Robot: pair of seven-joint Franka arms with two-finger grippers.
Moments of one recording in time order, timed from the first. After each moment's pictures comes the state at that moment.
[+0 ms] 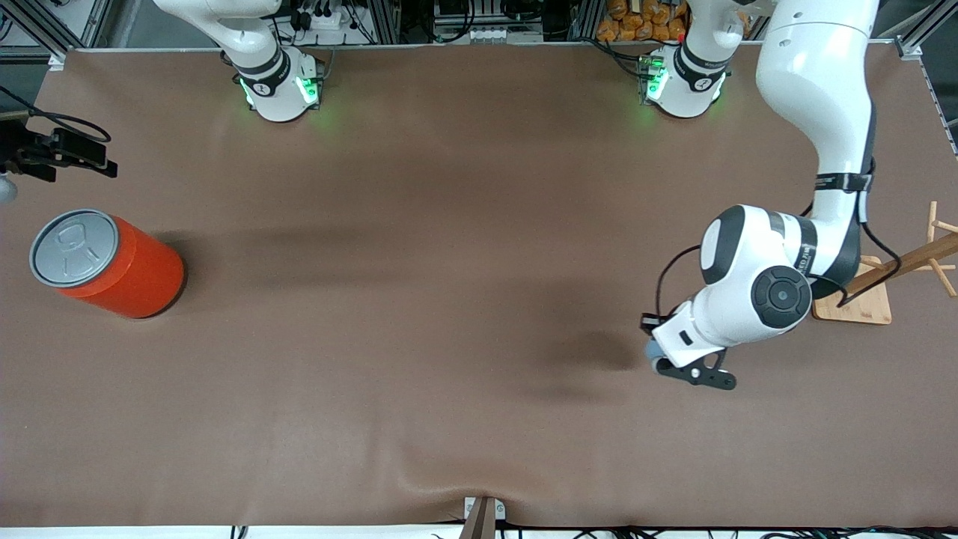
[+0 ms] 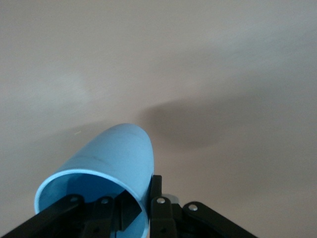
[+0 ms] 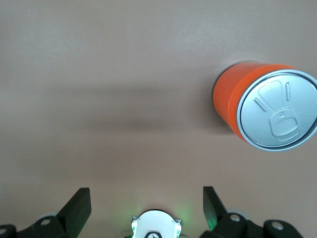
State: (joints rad) left arm -0.24 0.60 -0.02 -1.45 -0.02 1.97 -0.01; right arm -0.02 -0.01 -0.08 -1.57 0.05 1.37 -0.12
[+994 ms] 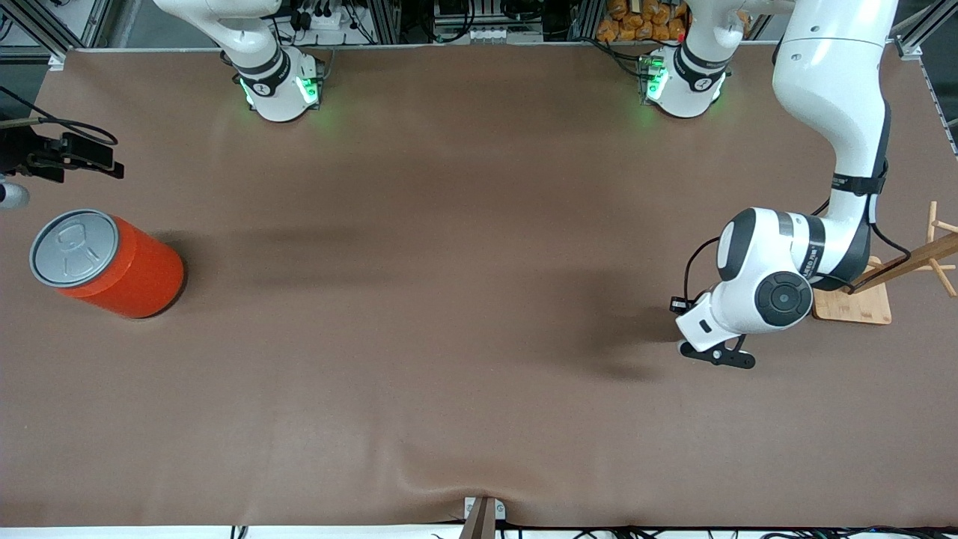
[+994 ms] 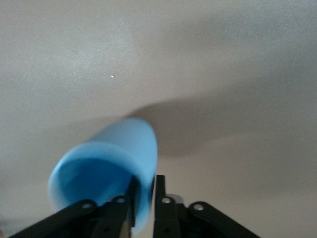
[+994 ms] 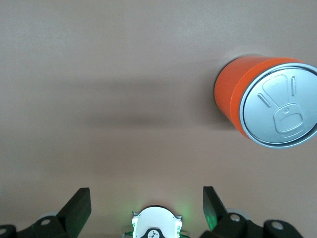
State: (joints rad) left arm -0.19 0.56 -0.02 -1.64 0.06 2.00 -0.01; right arm -0.02 -0.01 -0.07 -1.59 0.05 1.37 -0.12
